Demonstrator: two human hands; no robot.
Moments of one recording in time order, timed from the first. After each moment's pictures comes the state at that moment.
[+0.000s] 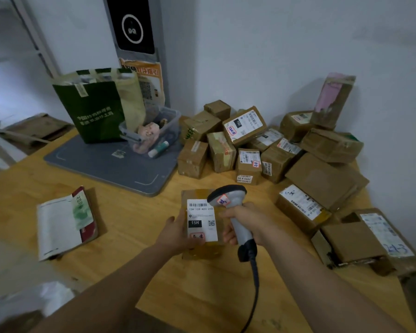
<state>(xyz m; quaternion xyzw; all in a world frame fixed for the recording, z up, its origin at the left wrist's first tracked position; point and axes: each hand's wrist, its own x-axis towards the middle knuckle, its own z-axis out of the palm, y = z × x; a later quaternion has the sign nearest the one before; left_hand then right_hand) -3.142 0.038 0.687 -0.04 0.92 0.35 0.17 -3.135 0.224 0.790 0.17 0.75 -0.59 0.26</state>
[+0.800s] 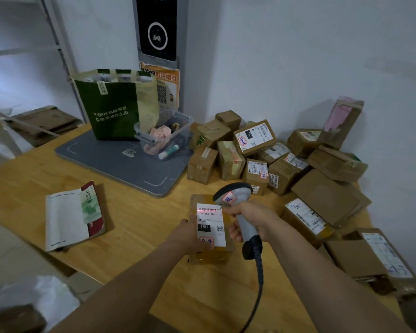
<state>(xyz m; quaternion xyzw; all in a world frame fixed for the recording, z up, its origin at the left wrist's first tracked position) -3.150 0.038 0.688 -0.03 0.93 0.31 0.22 -3.148 0.200 0.812 0.18 0.78 -0.53 0.29</state>
